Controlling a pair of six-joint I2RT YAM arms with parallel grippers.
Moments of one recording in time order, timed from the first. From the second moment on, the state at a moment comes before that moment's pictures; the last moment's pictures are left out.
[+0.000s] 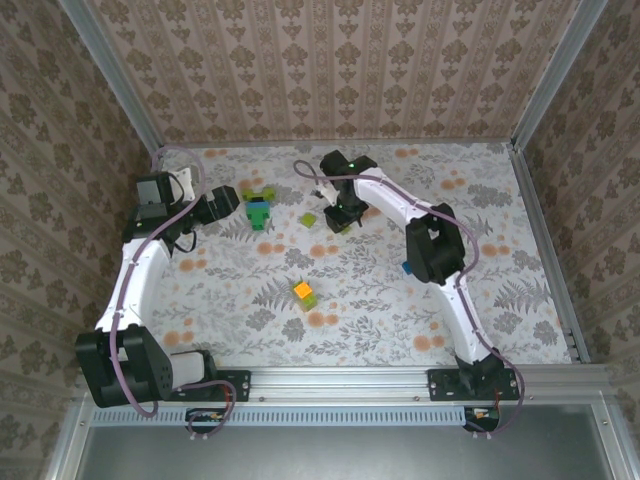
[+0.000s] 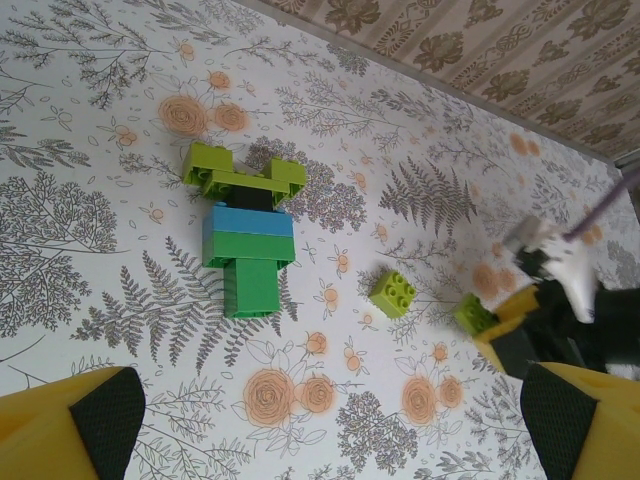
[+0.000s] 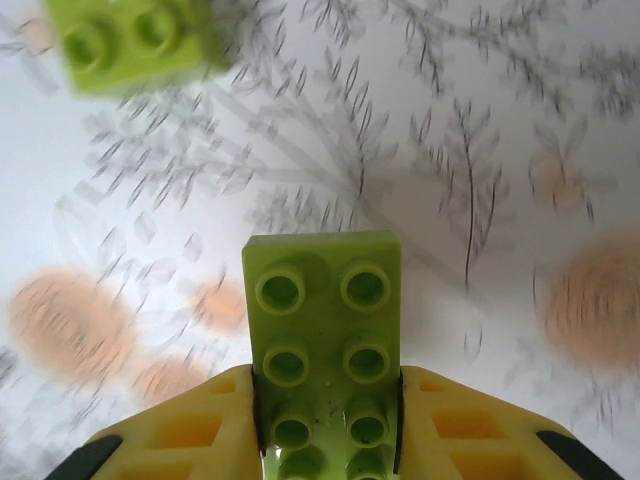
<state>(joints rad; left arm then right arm) 0.05 1.25 1.02 -0.46 0.49 -0.30 0.53 2.34 2.10 -1.13 -0.06 -0.10</state>
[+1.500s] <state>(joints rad) 0.05 1.25 1.02 -0.46 0.49 -0.30 0.98 1.90 1.62 -0.98 -0.04 0.37</state>
